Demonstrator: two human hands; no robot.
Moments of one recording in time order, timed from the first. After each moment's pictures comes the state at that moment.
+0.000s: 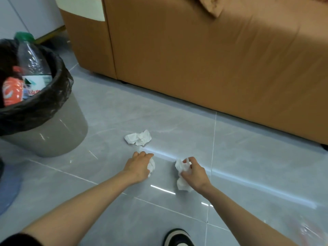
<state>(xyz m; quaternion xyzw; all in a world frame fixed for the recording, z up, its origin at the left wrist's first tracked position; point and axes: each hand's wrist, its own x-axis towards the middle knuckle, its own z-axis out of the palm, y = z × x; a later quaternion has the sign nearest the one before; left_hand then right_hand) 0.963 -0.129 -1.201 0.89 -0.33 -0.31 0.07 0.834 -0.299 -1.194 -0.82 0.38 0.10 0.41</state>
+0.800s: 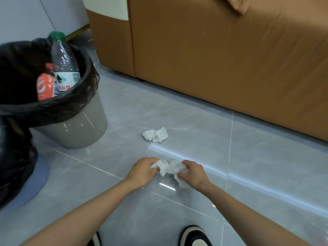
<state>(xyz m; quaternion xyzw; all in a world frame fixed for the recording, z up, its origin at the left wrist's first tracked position) 0.951 -0.078 -1.209 0.87 -0.24 -0.29 0.31 0.856 -0.255 -1.203 -0.87 0.27 0.14 0.39</state>
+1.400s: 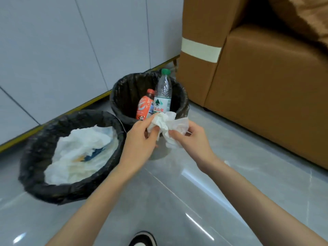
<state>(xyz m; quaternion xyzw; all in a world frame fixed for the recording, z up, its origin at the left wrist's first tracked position) 1.018 0.082 -1.030 0.85 -0.09 0.08 0.52 1.006 -0.068 -1.026 -0.75 0.02 -0.04 0.66</state>
